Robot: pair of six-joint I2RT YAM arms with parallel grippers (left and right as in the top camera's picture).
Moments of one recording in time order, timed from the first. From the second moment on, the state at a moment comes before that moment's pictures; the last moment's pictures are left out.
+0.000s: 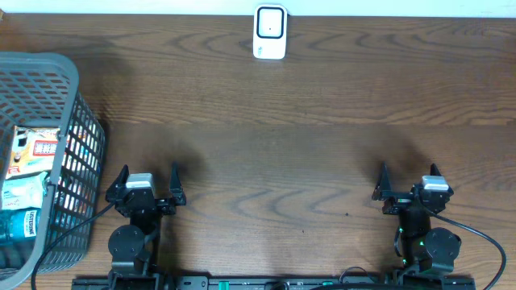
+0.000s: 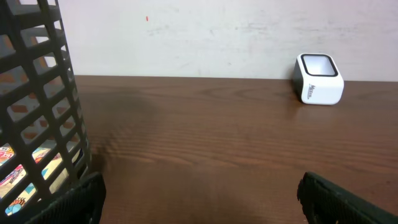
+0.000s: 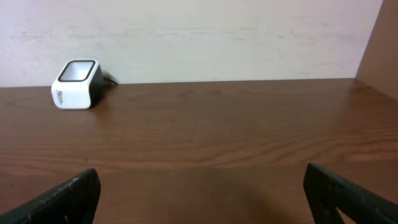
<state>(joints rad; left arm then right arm) -0.03 0.01 0.04 -0.14 -0.08 -0.02 -0.13 0.01 0.01 -0.06 -0.09 0.01</state>
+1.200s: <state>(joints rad) -0.03 0.84 1.34 -0.83 -0.07 -0.17 -0.13 0.01 0.01 -0.06 -0.09 0.01</state>
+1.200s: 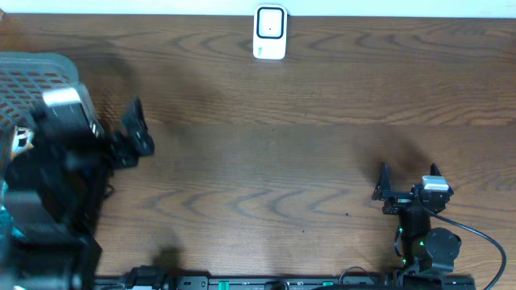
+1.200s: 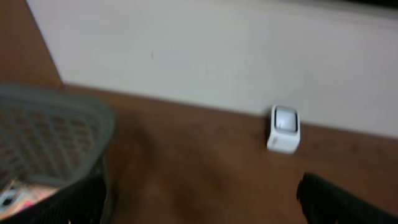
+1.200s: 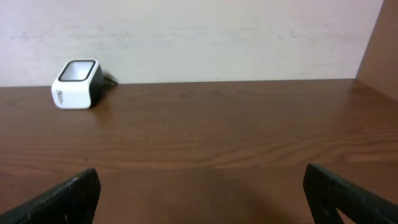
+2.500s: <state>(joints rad) 0.89 1.49 1.51 -1.41 -0.18 -0.65 -0.13 0.01 0.01 -0.06 -0.09 0.01</state>
